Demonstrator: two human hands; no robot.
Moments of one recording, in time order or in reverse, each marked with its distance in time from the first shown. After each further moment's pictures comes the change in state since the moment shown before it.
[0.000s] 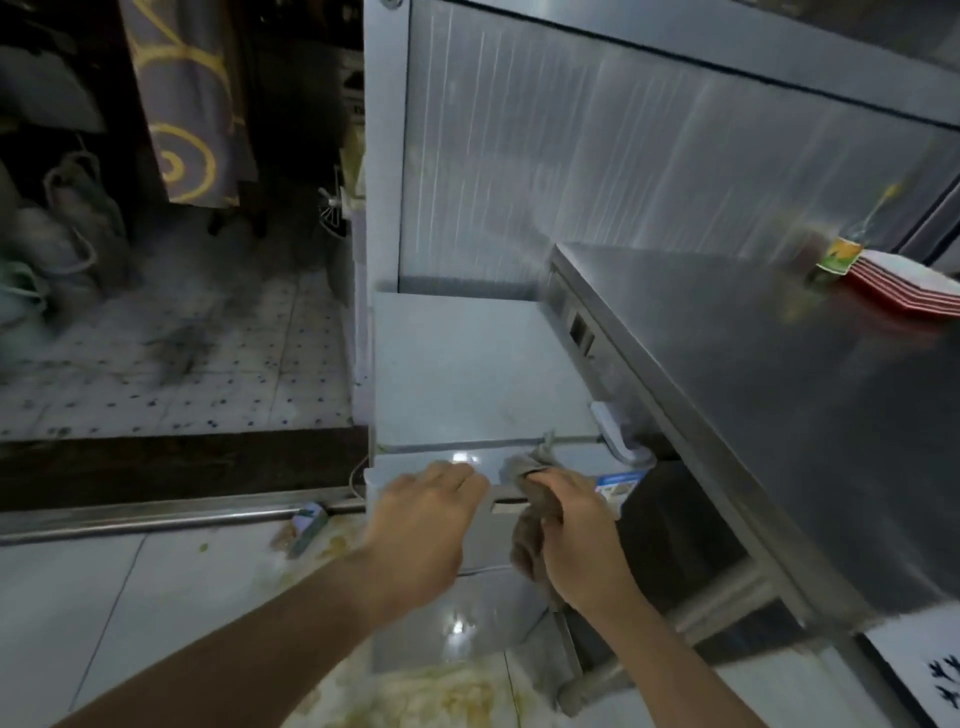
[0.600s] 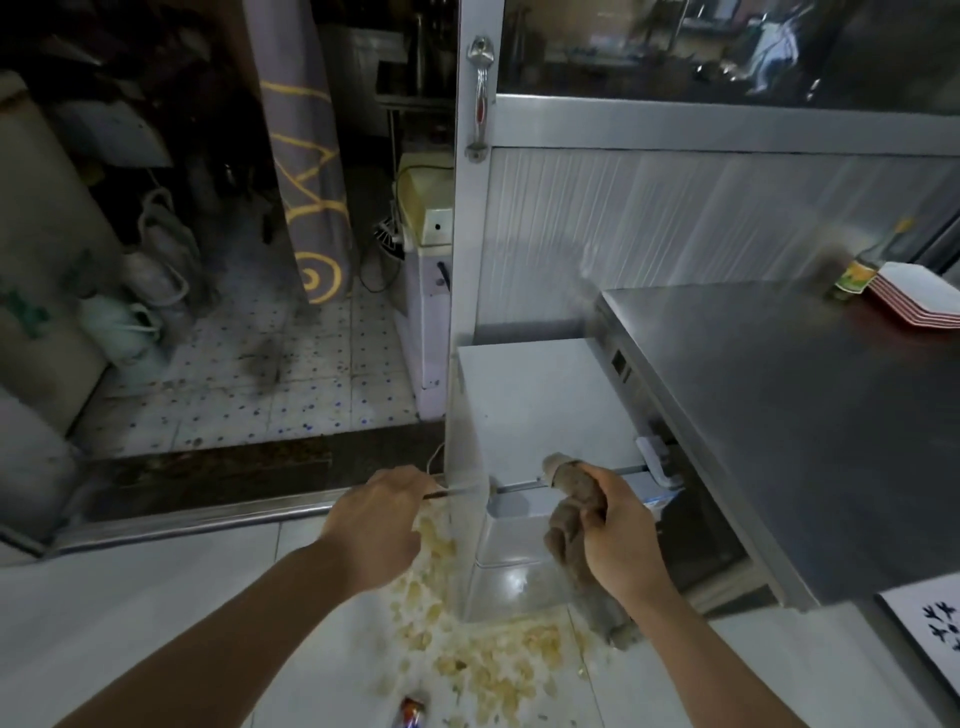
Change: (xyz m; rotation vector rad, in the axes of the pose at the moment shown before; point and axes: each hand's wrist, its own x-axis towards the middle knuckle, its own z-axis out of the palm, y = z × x) left_hand -0.088 -0.106 -0.219 -0.128 -0.231 -0.192; right_hand -0.025 -0.203 -0.085 0.322 0.056 0.200
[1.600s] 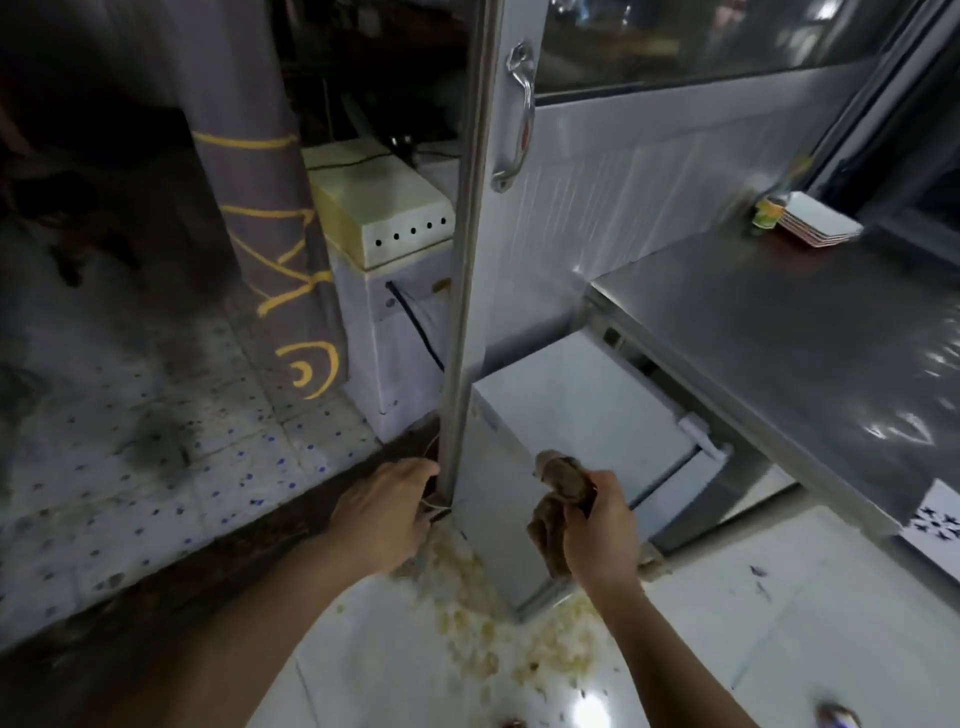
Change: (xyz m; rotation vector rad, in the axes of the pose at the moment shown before) left_hand 0.162 -0.220 -0.087 -0.080 -0.224 0.329; right_hand 0.089 -0.139 0.203 0.087 0.438 0.357
